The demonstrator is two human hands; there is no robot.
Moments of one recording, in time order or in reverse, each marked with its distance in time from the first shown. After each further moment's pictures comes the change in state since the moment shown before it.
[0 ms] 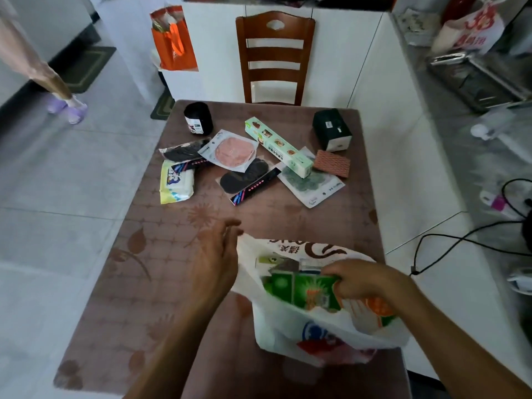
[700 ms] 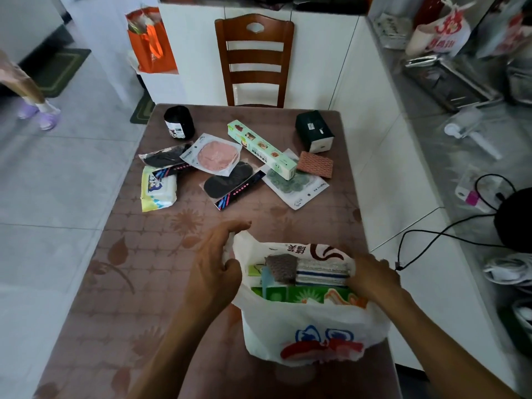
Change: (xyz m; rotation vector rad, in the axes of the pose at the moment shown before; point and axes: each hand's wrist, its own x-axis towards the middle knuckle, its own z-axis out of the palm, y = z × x) left_hand -0.008 0.009 0.003 0.058 -0.094 0.364; right_hand 0.018 0.062 0.038 0.088 0.468 0.555
